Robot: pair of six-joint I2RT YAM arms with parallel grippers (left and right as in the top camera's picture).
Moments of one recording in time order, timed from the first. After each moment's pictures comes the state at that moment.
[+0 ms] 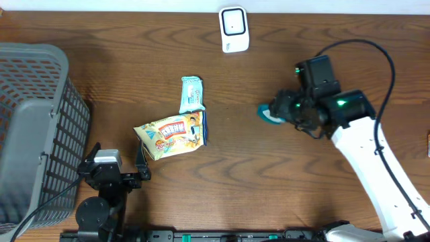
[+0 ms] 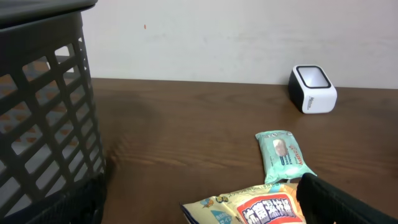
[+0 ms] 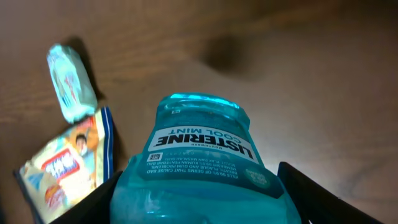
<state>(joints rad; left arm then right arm) -0.07 0.01 0.31 -0.45 -0.08 -0.04 0.36 1.43 1.29 -0.95 -0.03 0.66</state>
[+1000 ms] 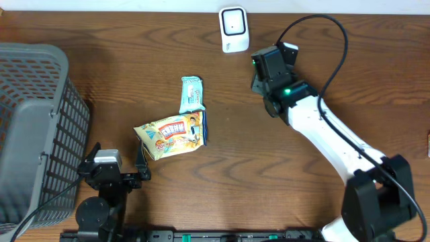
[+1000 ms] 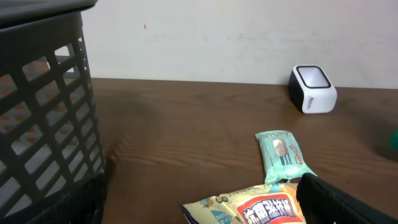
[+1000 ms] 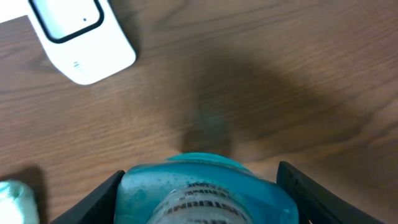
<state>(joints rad) -0.07 0.01 0.31 -0.45 -0.08 -0.04 0.46 1.73 1.28 -0.44 0.43 0.62</state>
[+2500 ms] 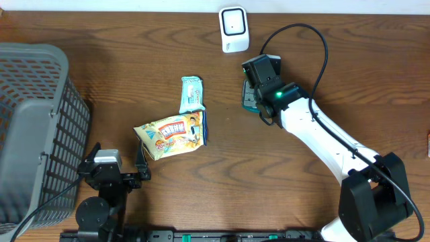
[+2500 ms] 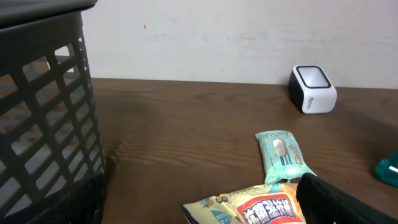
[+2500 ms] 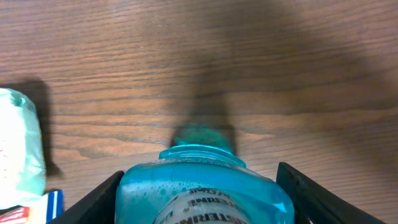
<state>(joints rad) -0.07 0.01 0.31 -0.45 -0.08 -0.04 0.51 1.74 1.28 -0.56 0.29 0.54</state>
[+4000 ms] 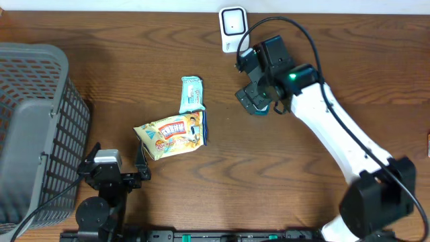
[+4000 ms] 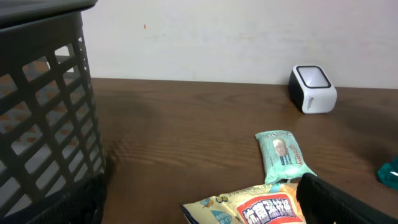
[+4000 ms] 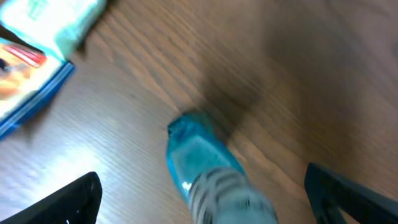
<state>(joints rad) -0.07 0.01 0.31 -0.45 -0.08 -0.04 0.45 1.76 1.48 -0.81 0.04 -0.26</state>
